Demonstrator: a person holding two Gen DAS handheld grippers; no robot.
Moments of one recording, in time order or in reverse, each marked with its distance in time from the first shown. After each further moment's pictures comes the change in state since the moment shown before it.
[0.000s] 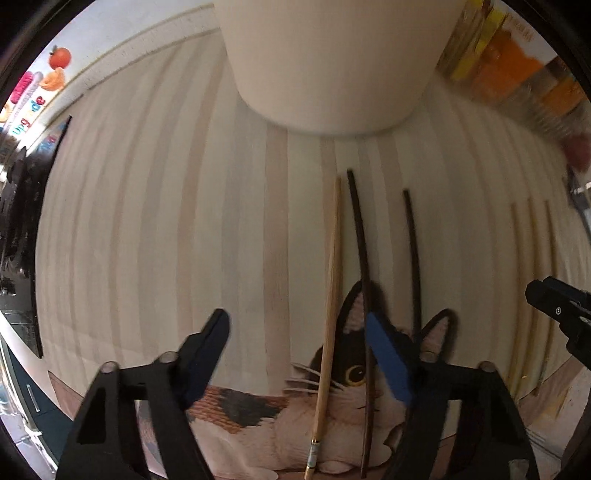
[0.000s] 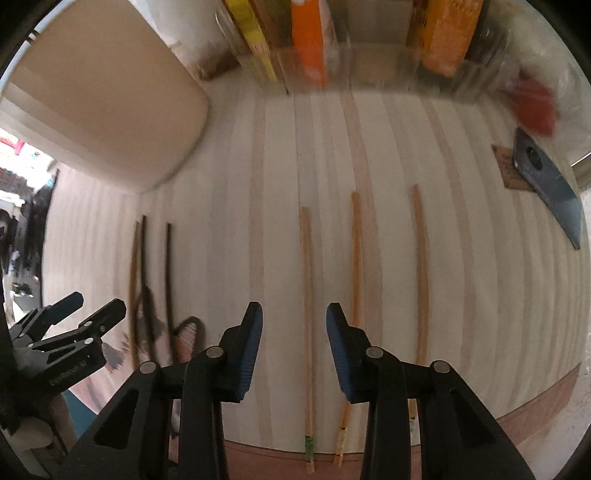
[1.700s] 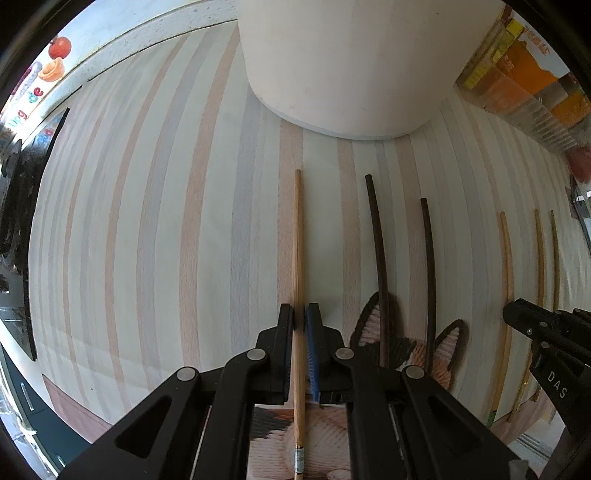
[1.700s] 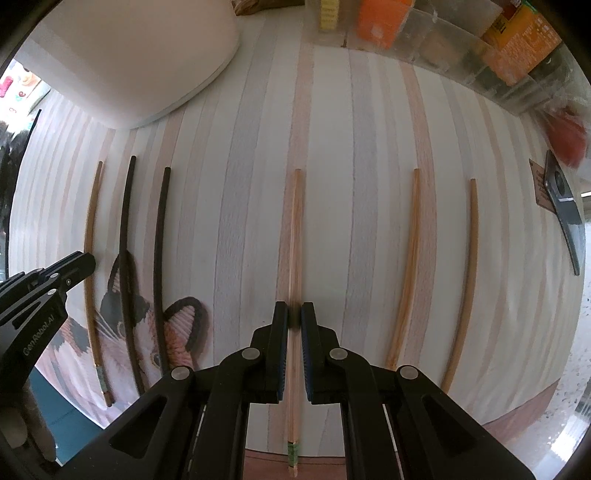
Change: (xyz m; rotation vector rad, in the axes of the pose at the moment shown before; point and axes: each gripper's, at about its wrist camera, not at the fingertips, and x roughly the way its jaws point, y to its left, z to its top) left arm -0.001 0.033 0.012 -0.022 0.003 -0.028; right arm 0.043 0.050 0.000 -0.108 0.105 -0.130
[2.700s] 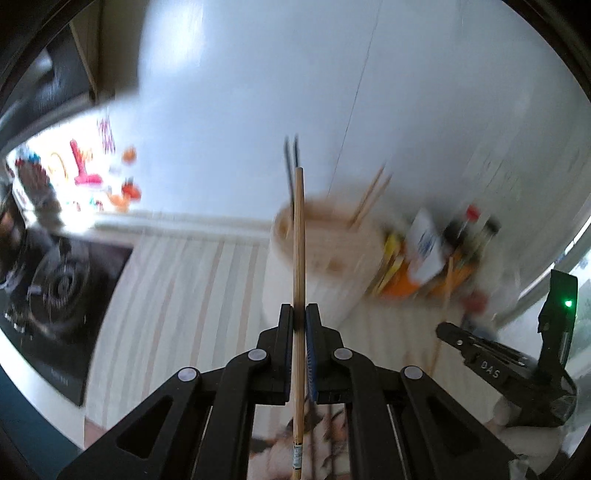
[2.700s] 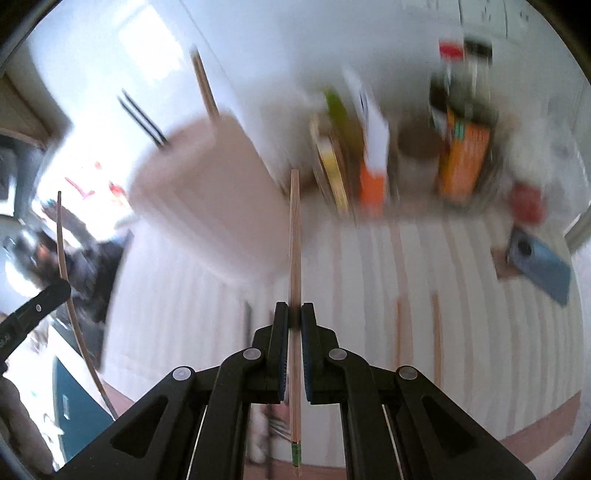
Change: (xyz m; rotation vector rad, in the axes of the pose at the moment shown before) left arm -0.272 0.016 -0.005 -0.087 -0.613 -0.169; right arm -0.190 -0.022 -0.011 0.110 -0.543 0.294
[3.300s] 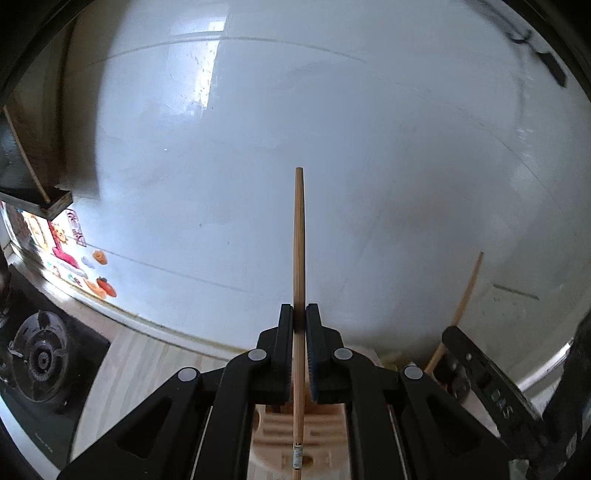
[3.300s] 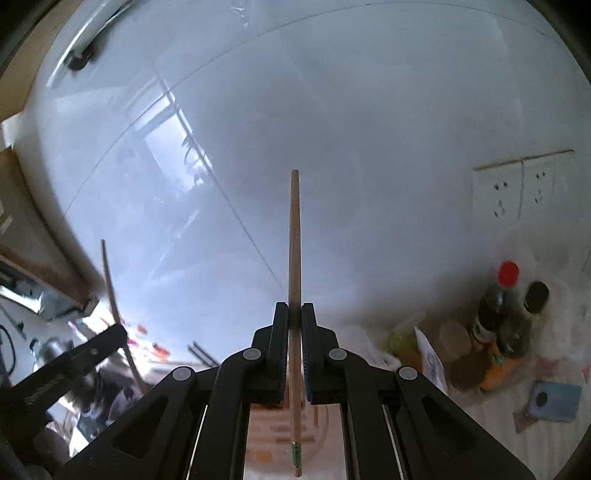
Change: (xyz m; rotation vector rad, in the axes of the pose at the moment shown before) left arm 0.053 0.012 0.150 -0.083 -0.193 -0.010; right arm -0.029 0.073 0.184 0.034 -0.418 0.060
